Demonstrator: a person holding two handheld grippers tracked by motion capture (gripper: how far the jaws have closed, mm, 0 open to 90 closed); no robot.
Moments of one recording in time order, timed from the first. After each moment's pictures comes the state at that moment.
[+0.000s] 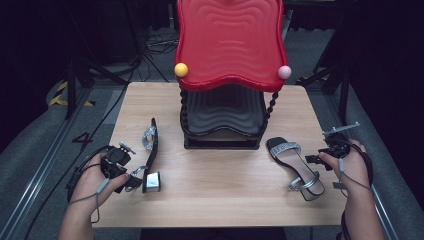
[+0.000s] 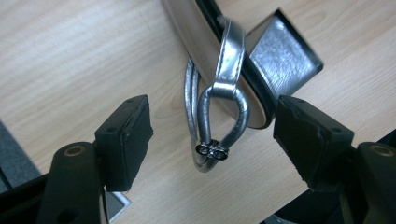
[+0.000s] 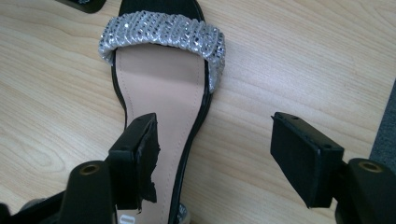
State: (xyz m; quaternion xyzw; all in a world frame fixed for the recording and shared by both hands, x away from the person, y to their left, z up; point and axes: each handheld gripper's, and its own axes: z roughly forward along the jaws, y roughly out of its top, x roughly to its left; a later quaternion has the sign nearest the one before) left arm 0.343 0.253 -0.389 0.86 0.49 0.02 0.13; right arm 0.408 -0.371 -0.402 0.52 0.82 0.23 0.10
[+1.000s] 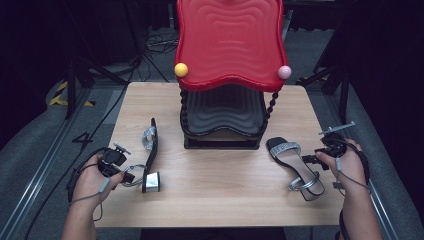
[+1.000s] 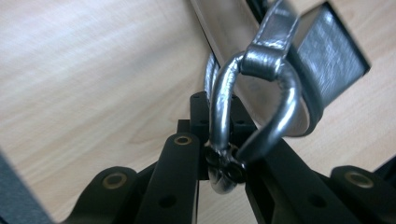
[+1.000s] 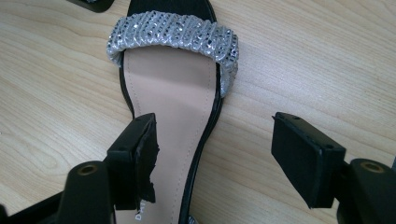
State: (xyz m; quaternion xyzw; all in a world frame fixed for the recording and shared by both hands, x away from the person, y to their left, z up) left arm 0.350 0.273 -0.400 0.85 0.50 0.02 0.17; right arm 0.413 -0.365 -0.407 0.51 0.82 0.24 0.08
